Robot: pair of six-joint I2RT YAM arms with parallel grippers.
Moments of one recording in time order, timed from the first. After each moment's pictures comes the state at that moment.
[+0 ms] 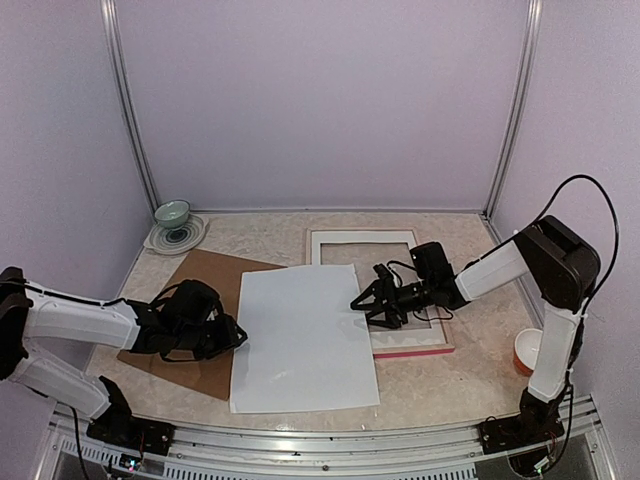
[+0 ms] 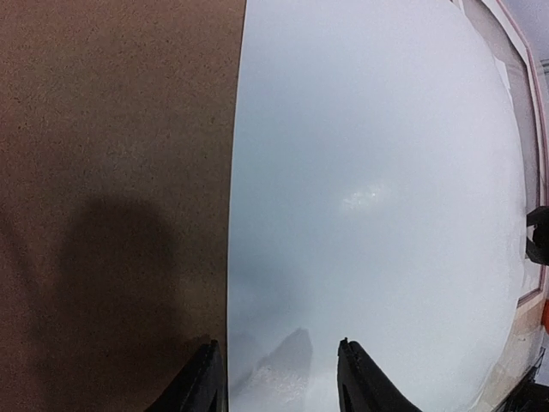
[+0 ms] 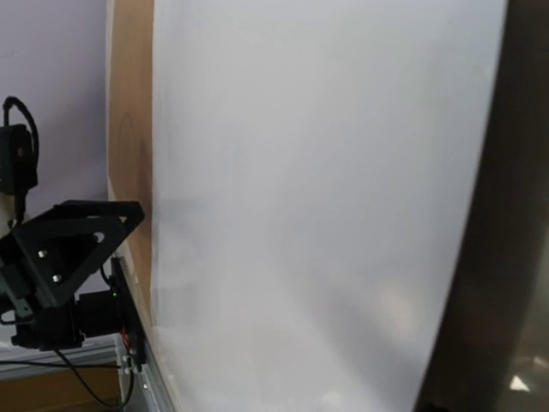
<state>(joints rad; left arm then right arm) -0.76 1.32 0.48 -0.04 -0.09 -0.98 0.53 1.92 0.87 0.34 -0.86 0.82</state>
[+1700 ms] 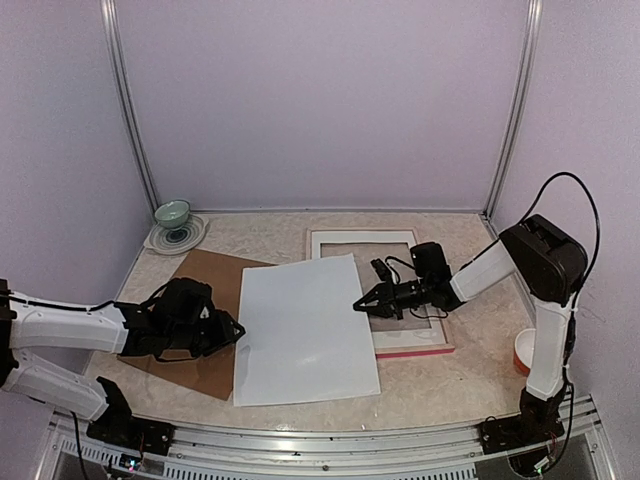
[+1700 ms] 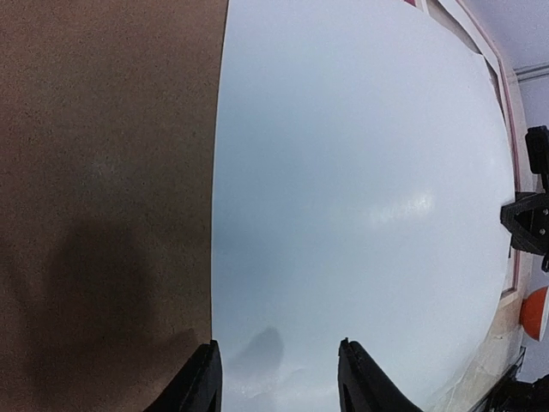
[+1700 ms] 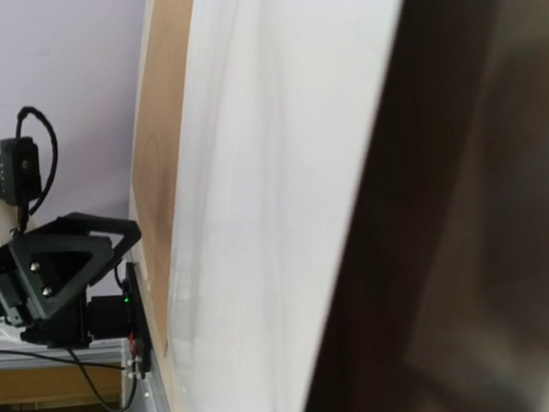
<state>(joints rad) -0.76 1.22 0.45 -0.05 -0.09 -1.00 0.50 2.02 0.90 0.51 -0.92 0.83</state>
